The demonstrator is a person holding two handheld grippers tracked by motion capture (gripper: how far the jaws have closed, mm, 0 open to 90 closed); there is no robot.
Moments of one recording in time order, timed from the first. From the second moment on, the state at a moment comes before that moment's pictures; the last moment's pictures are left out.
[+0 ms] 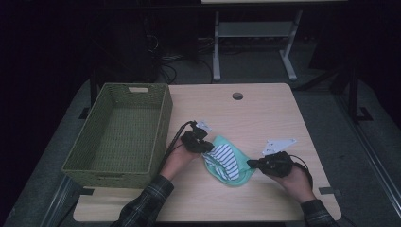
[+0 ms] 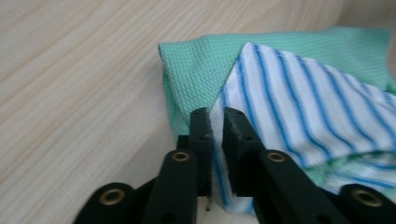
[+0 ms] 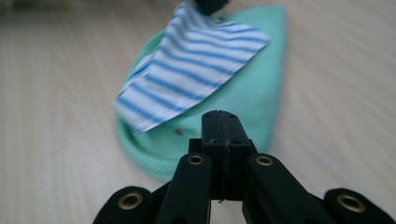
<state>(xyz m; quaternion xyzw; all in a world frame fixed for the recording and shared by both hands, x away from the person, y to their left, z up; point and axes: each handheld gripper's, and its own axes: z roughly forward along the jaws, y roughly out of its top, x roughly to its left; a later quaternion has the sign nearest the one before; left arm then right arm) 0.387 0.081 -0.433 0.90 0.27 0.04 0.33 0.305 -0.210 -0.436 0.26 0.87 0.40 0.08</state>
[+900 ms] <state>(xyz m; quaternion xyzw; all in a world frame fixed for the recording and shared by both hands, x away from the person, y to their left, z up) 0.321 0.084 -0.434 0.92 0.22 0.04 0.31 0.334 -0.197 -0.461 0.28 0.88 0.37 0.07</state>
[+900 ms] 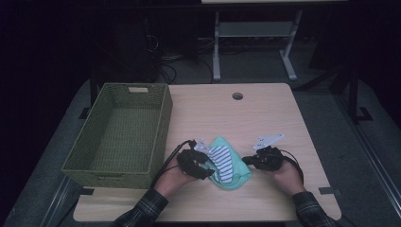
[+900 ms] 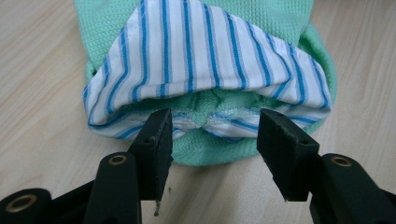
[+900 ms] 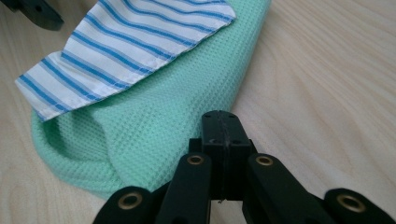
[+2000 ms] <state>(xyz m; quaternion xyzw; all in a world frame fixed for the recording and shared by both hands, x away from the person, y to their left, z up) 0.323 0.065 -0.456 0.94 0.19 0.05 0.27 0.359 -0.245 -0.482 0.41 0.82 0.35 0.18</state>
